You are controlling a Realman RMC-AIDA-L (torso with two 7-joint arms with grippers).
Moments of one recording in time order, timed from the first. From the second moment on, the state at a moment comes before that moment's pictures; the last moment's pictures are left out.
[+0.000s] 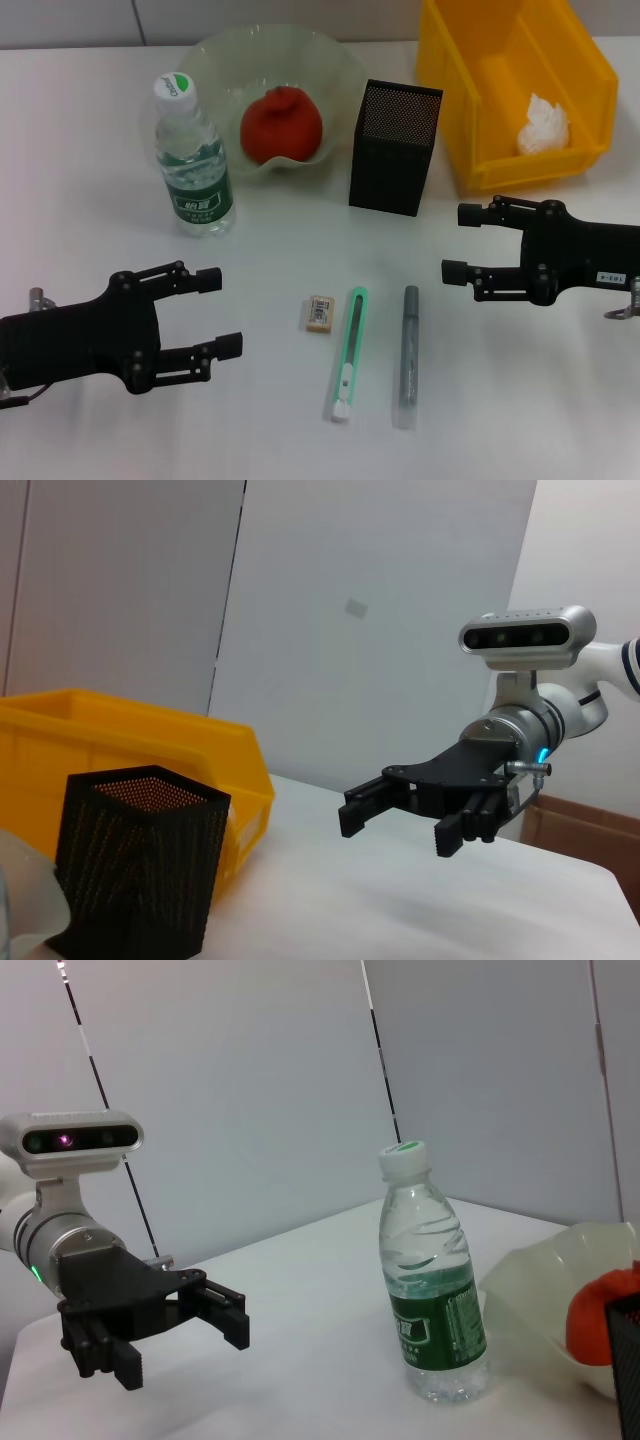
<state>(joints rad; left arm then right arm) -0.37 -2.04 0.62 0.48 2.02 1.79 -1.03 0.51 2.07 -0.51 -0.57 -2.12 -1.69 1.19</state>
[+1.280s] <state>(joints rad) -0.61 -2.06 0.81 0.73 2.02 1.85 -0.99 0.46 2.02 -0.52 -0.60 -2.21 -1.79 1.18</state>
